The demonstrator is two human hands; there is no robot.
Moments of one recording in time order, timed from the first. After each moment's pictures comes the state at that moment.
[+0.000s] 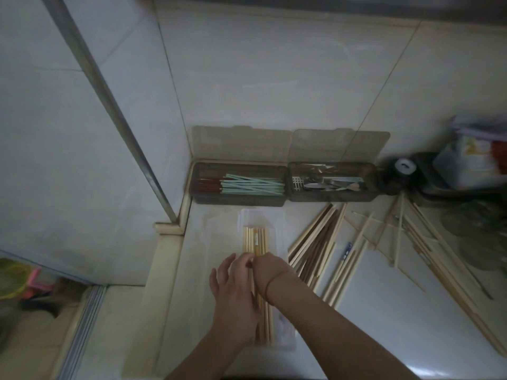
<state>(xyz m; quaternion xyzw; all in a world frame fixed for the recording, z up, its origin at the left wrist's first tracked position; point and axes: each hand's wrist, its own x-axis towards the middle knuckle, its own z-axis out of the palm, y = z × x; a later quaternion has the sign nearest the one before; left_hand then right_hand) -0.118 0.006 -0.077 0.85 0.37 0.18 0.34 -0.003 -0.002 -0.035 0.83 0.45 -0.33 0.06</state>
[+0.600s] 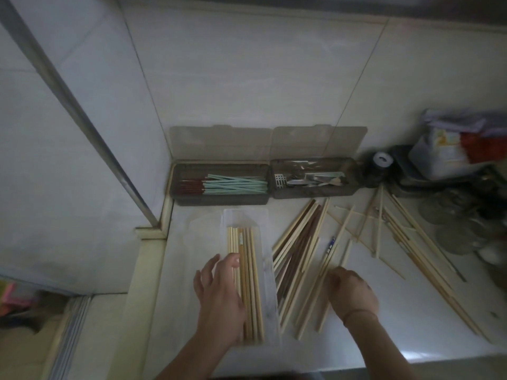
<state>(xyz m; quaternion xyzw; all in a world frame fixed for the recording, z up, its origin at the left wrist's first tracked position) -0.118 0.006 -0.086 0.88 0.36 0.14 0.28 0.066 -0.164 -0.075 0.97 0.17 -0.15 -0.07</state>
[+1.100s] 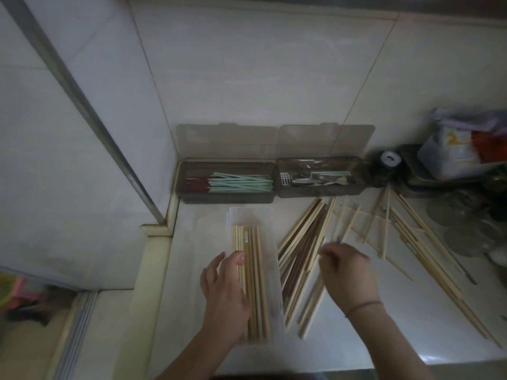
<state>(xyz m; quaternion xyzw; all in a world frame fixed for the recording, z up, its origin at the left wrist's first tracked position) -0.119 0.007 -0.084 0.87 0.35 0.18 0.30 0.048 -0.126 -0.007 0.91 0.31 -0.02 -0.28</state>
